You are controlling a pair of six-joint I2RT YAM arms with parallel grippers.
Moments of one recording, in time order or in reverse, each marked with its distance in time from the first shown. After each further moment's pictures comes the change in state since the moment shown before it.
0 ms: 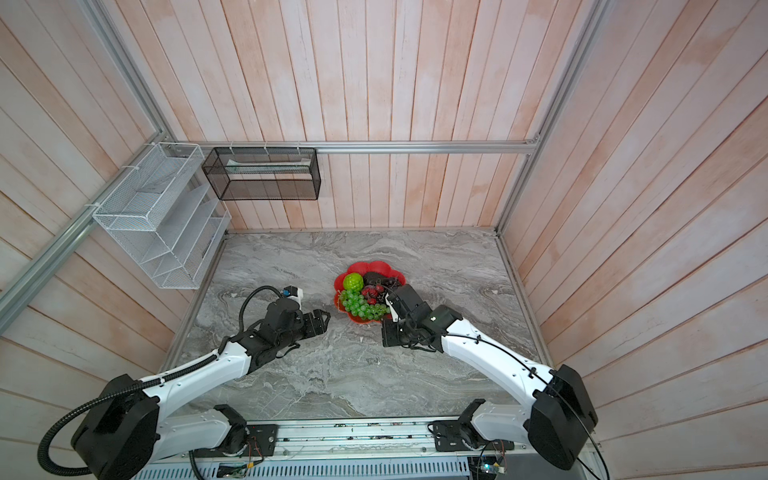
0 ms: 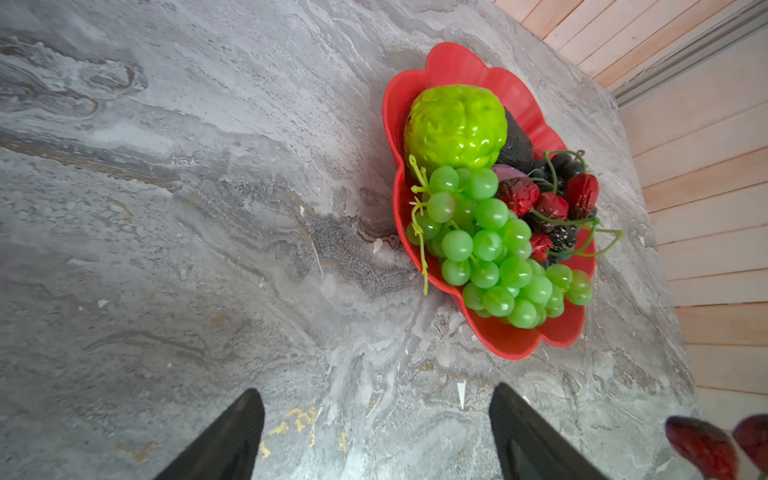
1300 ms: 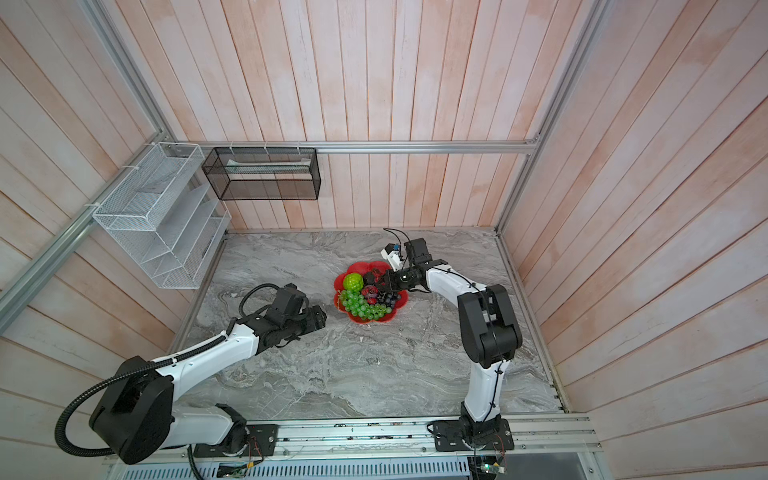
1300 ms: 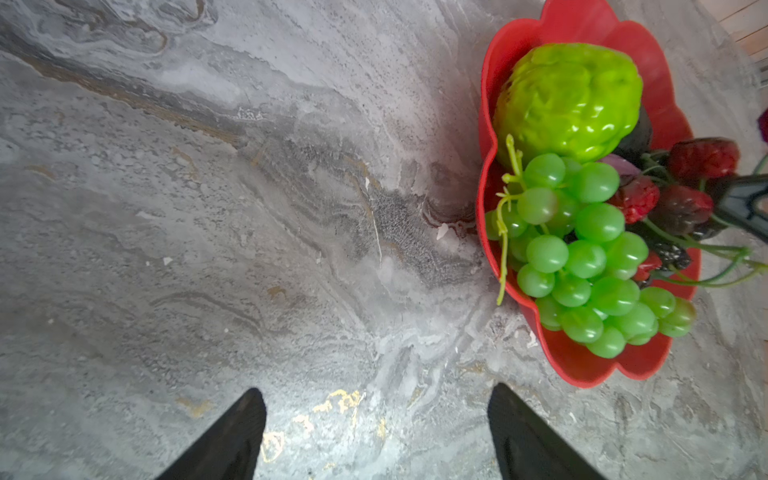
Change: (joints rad) left arm 0.043 0.130 0.158 -0.255 0.003 -0.048; right arm -0.353 0.601 0.363 0.276 -0.503 -0.359
